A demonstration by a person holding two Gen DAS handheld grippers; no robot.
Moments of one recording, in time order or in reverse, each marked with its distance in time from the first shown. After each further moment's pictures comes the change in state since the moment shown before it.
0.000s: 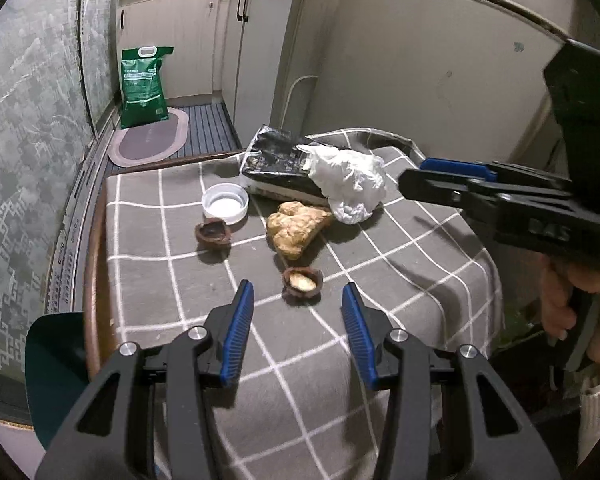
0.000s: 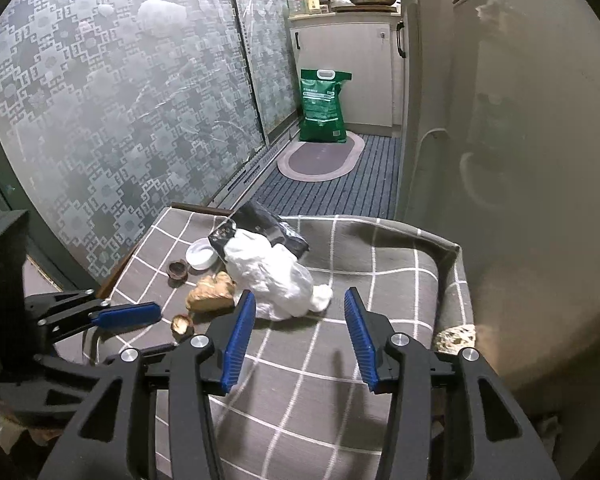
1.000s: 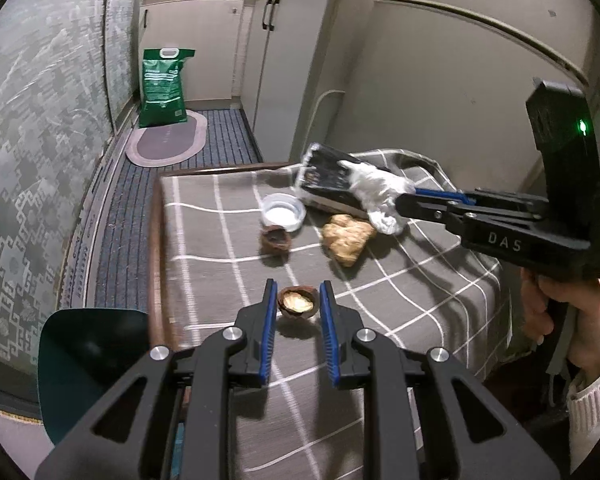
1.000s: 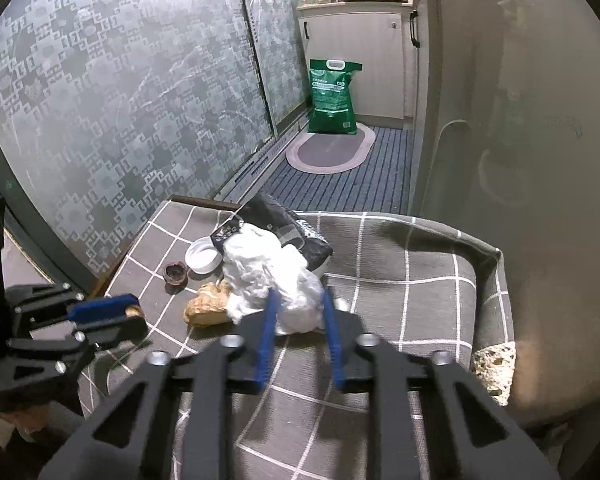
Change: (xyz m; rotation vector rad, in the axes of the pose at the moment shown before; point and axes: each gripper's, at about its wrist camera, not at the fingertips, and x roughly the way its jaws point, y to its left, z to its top) left arm -0.023 0.037 0.001 -0.062 -0.032 0.019; right arm 0.032 0.016 0.010 -0.014 0.039 0.011
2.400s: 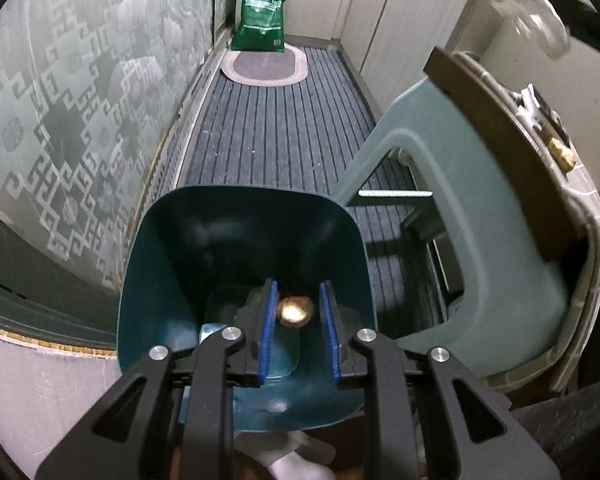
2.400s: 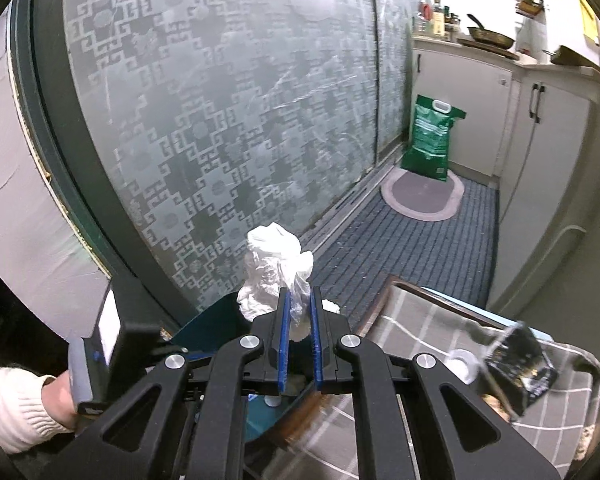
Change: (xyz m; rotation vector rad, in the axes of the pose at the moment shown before) left arm -0.009 0.167 -0.093 -0.177 0.194 0.178; right arm 0.024 0.201 0.055 -0.231 -0.037 0.176
